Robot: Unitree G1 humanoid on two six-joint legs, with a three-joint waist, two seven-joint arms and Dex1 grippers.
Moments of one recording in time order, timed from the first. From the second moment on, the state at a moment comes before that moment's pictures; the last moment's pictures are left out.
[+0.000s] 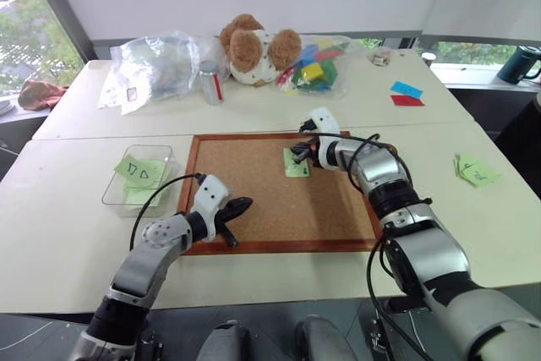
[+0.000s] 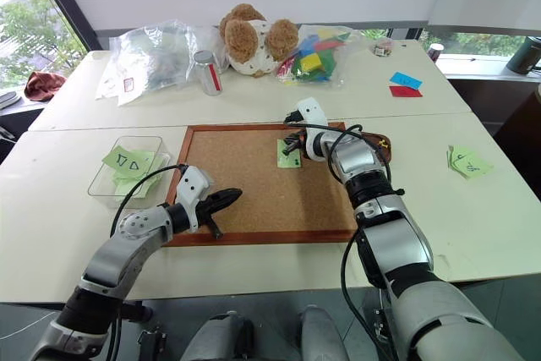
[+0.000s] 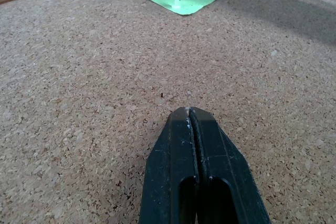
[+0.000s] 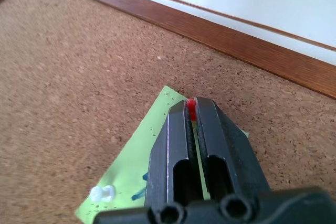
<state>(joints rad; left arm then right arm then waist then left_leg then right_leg) -0.19 0.43 -0.15 -0.14 -0.27 0.39 -0.63 -0.98 -0.30 0.12 0.60 0.07 0.57 0.66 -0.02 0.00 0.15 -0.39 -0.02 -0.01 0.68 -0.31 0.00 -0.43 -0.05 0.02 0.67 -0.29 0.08</state>
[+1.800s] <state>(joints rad) -0.19 0.41 -0.14 -0.11 -0.27 0.38 -0.64 -0.76 -0.60 -0.01 0.28 0.17 0.72 0.73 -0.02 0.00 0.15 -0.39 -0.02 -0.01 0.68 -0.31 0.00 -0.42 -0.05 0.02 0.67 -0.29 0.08</state>
